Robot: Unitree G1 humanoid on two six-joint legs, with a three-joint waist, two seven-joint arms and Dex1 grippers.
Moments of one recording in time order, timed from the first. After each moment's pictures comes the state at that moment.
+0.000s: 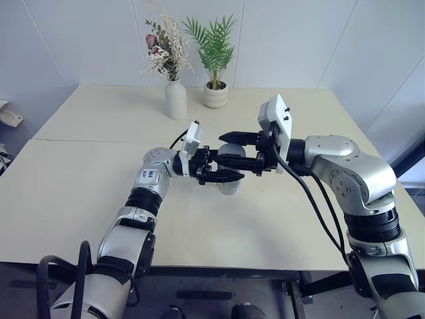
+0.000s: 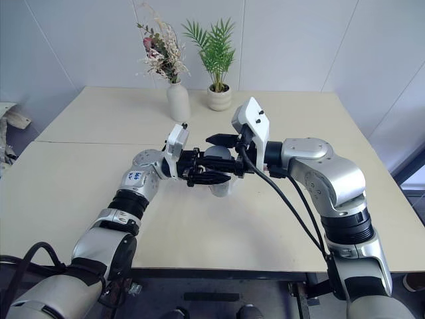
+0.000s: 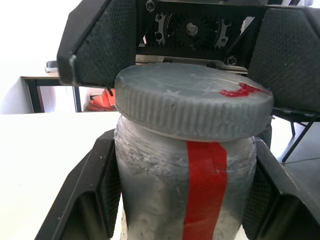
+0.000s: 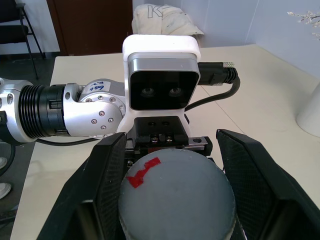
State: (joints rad) left arm -1.09 0.22 0.00 0.84 -0.39 0.02 -1.50; right arm -0.90 -0.54 0.08 -0.23 0.57 0.81 0.87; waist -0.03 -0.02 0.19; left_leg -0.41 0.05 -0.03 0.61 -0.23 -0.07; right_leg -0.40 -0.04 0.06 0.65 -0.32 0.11
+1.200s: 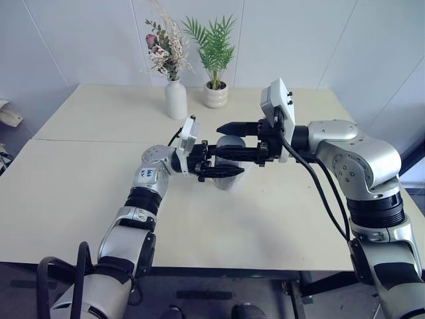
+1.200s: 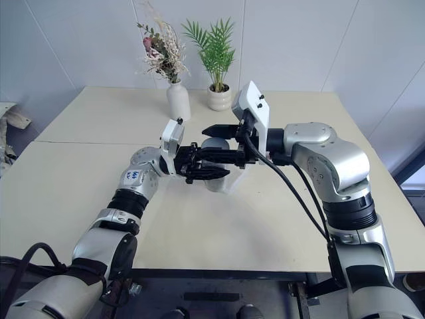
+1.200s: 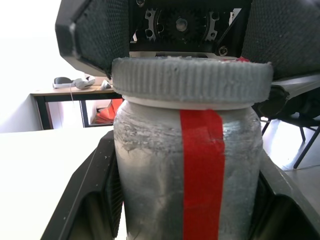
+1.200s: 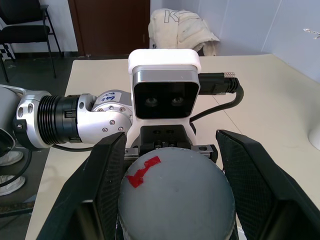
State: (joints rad) left arm -1.09 0.21 0.02 0.81 -0.40 0.00 -1.50; right arm -1.00 -0.57 0.09 -0.14 0.59 0.81 0.96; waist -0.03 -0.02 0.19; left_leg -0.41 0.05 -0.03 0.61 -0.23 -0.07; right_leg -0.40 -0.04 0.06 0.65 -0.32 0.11
